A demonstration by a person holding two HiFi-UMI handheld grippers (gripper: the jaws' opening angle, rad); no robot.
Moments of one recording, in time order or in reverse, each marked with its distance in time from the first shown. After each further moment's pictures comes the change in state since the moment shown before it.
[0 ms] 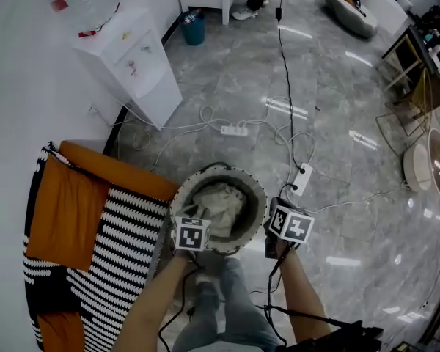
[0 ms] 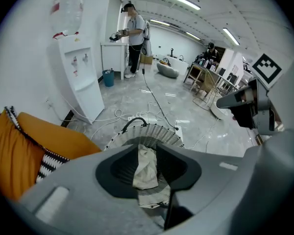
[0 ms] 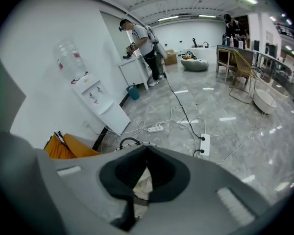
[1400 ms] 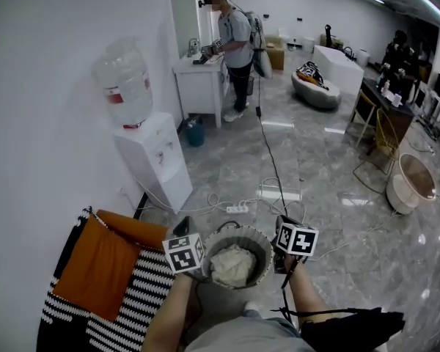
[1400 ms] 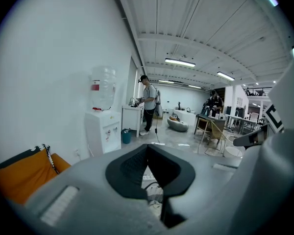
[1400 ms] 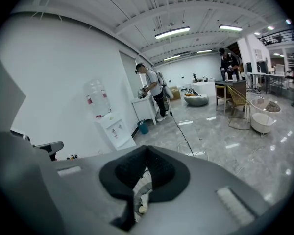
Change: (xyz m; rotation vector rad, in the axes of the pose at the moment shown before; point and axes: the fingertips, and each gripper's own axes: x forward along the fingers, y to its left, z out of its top) left arm -0.313 0.037 0.113 -0.051 -0.650 0.166; right arm -0.240 0.101 0.050 -0.041 -0.408 0.054
